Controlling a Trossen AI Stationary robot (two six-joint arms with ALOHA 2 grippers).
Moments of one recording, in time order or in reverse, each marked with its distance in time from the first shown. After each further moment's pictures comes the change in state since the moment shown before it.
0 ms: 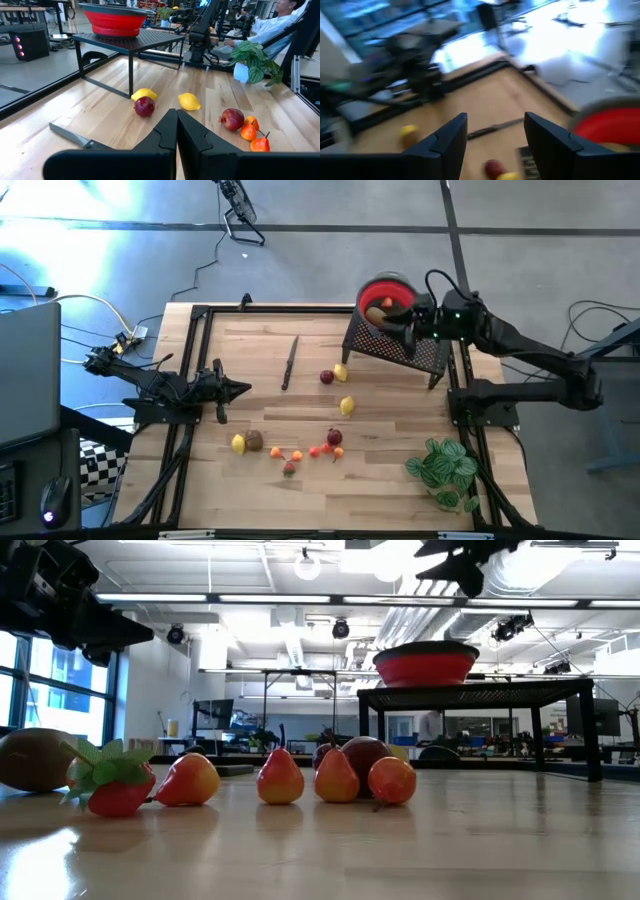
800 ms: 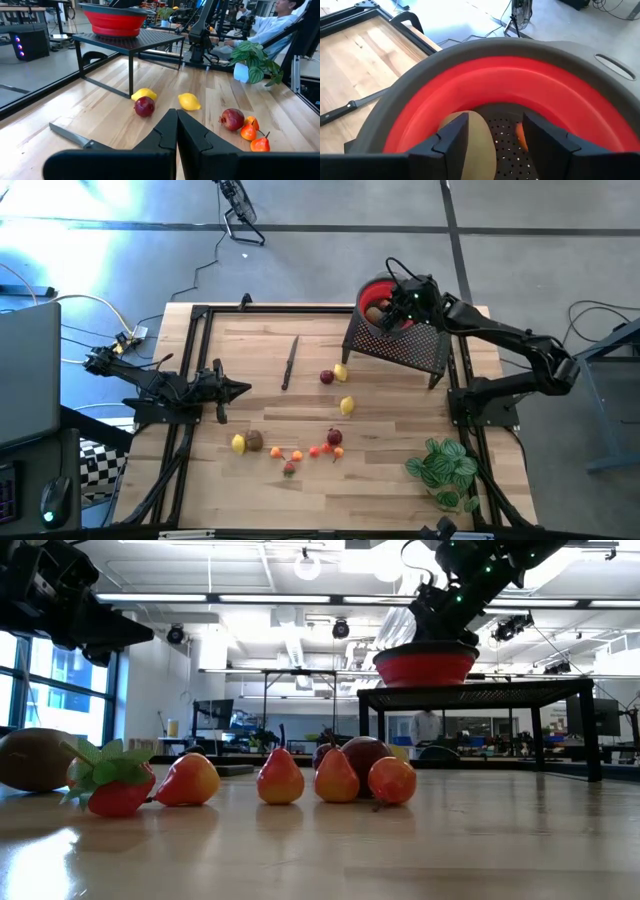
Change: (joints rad) left arm 0.000 0.000 0.000 0.000 0.000 0.000; right arm -0.234 0.312 0.000 -0.002 0.314 -0.168
